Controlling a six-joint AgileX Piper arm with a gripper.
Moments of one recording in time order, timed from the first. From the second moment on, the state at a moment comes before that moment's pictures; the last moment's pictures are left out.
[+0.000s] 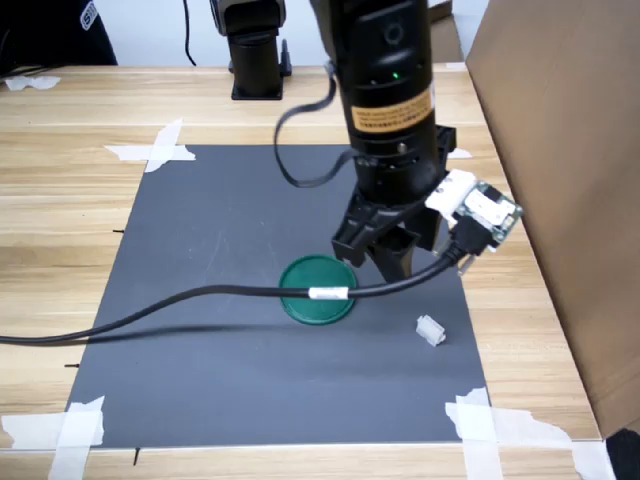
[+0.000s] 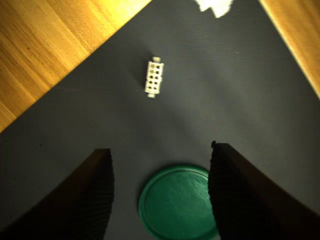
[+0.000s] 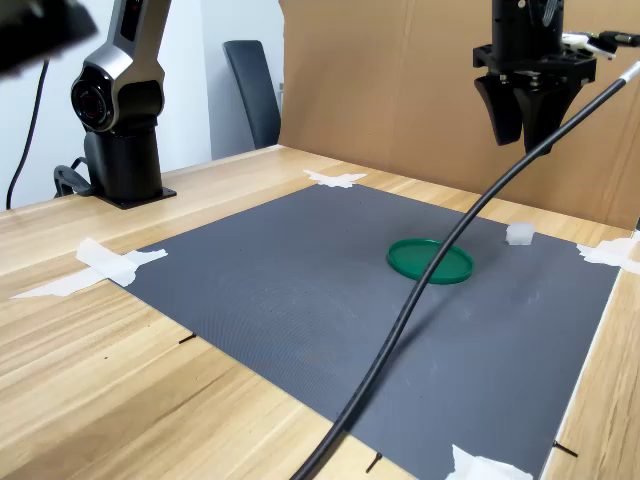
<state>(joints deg) 20.1 114.1 -106.6 7.9 65.1 -37.2</state>
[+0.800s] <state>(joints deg) 26.0 129.5 -119.8 3.2 69.9 -28.4</state>
